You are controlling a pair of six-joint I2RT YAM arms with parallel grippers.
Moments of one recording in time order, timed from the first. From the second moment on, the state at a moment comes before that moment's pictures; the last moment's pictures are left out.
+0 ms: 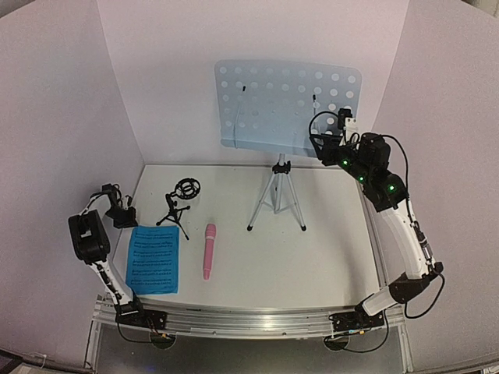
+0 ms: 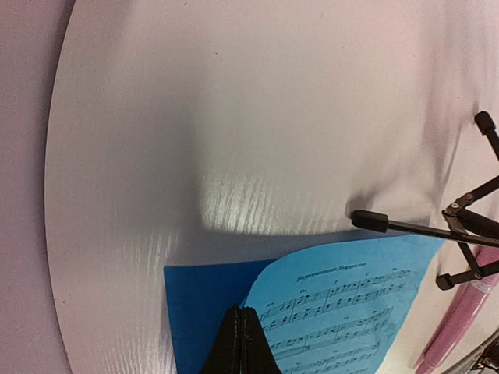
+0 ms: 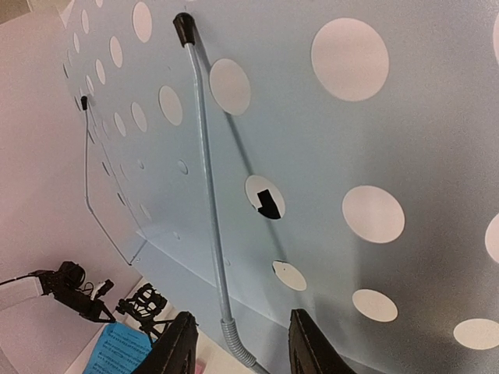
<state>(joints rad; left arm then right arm) 0.31 1.93 1.40 -0.85 0.31 0.09 0.49 1.51 1.96 -0.55 -0.05 0.31</state>
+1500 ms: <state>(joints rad) 0.23 1.76 1.37 -0.73 0.27 0.44 0.49 1.49 1.93 -0.55 -0.04 0.30</state>
